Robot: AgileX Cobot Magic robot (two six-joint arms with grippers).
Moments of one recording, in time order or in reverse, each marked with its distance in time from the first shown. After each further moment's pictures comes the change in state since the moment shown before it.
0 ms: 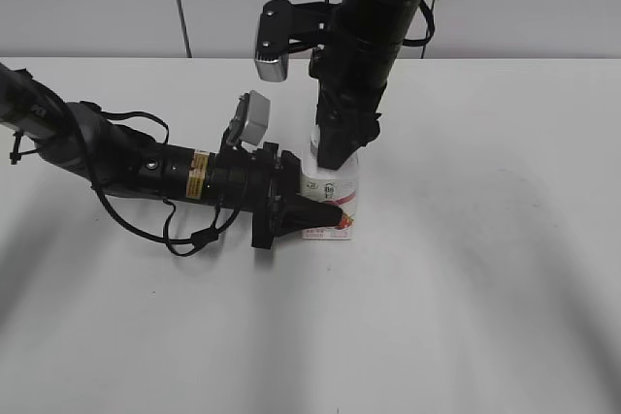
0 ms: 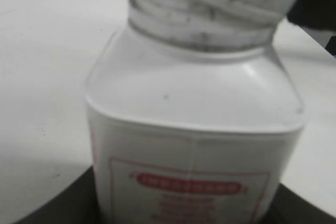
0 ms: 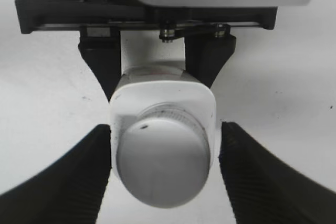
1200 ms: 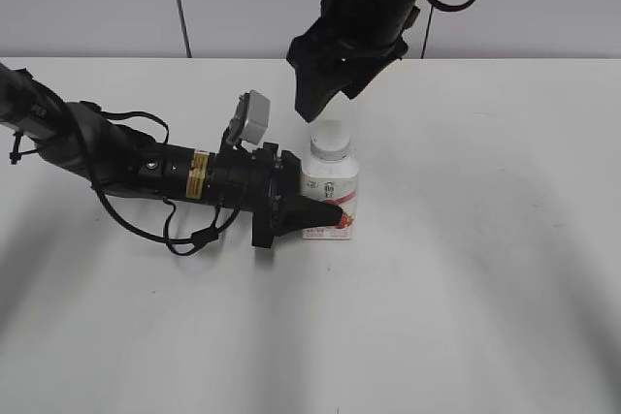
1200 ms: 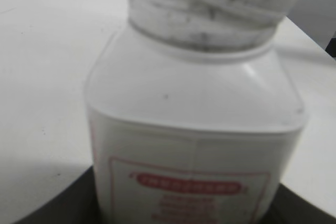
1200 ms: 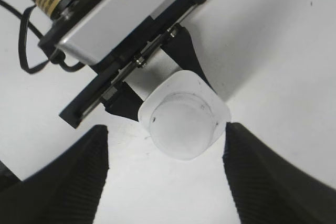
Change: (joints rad) left arm 0.000 0.000 0.000 -0.001 0.000 -0.011; right arm 0.000 -0.096 -0.020 0.015 0.019 0.729
